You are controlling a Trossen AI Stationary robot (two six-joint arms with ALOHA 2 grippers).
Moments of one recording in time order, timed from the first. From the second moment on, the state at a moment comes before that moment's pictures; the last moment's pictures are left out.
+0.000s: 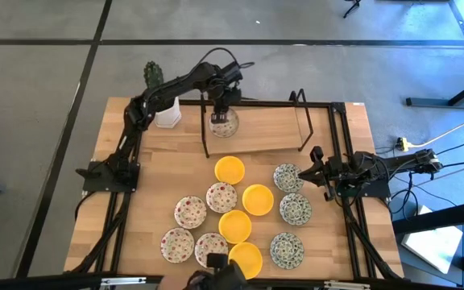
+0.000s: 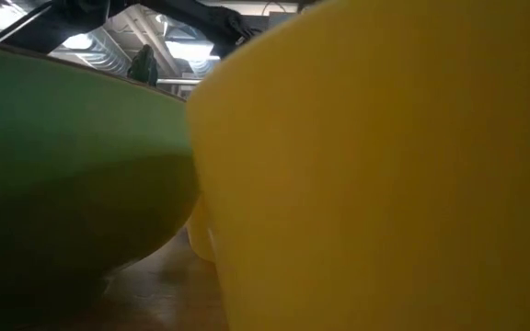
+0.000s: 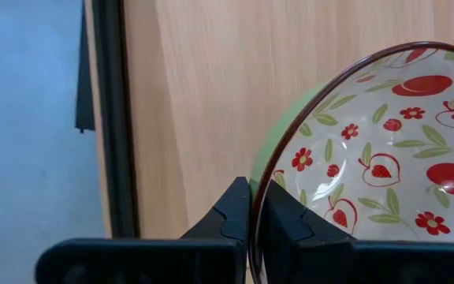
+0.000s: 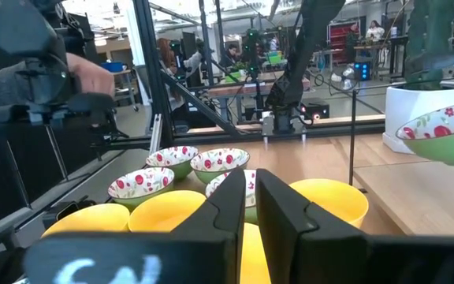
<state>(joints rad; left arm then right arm) 0.60 2.16 2.09 -1.23 0.09 0.60 0.17 0.10 0.01 0.16 0.03 0.12</state>
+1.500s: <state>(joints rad) 0.51 2.28 2.13 -1.21 -0.23 0.58 0.17 0.10 0.01 0.15 0.00 0.13</state>
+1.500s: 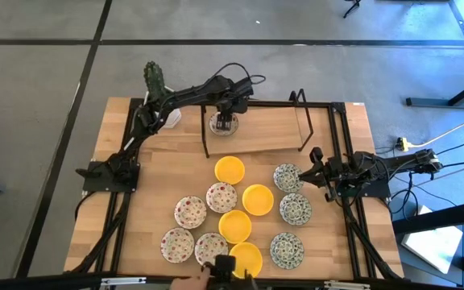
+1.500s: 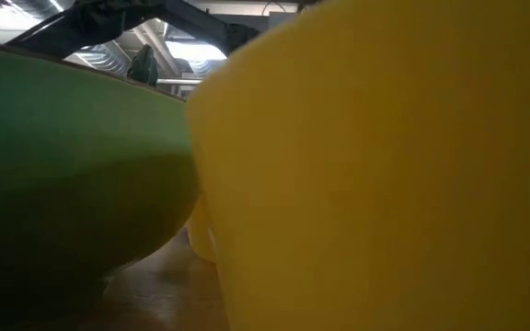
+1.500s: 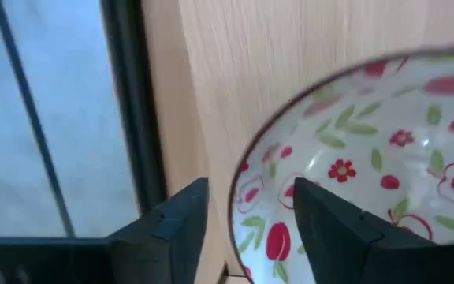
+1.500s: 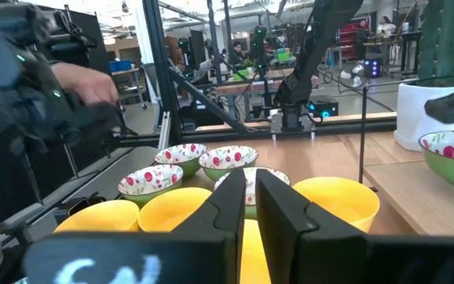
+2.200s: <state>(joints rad) -0.17 1.79 2.19 -1.57 -0.65 -0.07 0.17 0.10 0.01 0.12 -0.08 0.16</state>
